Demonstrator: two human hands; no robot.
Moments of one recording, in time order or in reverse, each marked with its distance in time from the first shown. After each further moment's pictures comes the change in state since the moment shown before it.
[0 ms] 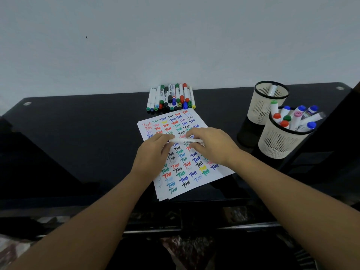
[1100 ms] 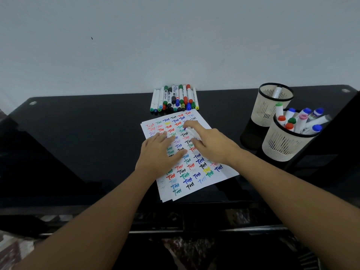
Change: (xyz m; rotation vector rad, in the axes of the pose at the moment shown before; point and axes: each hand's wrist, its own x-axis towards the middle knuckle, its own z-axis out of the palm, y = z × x) left_hand 0.009 -0.003 0.008 0.249 -0.314 -0.211; right_hand 0.005 -0.007 -0.003 0.222 -0.040 -0.002
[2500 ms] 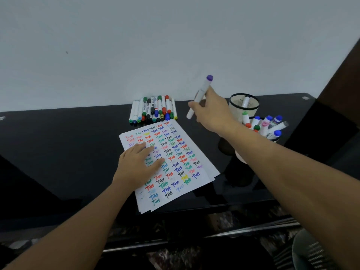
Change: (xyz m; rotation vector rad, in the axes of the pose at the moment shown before) left_hand 0.001 -0.004 -0.001 -0.016 0.002 0.003; right_hand 0.001 -0.017 -0.102 0.309 0.470 0.261
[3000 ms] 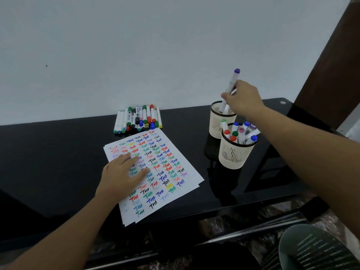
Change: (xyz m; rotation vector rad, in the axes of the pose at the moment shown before) left_hand 0.001 0.001 0.001 0.012 0.012 0.009; right_hand 0.042 0.062 -0.113 -0.289 0.232 0.171
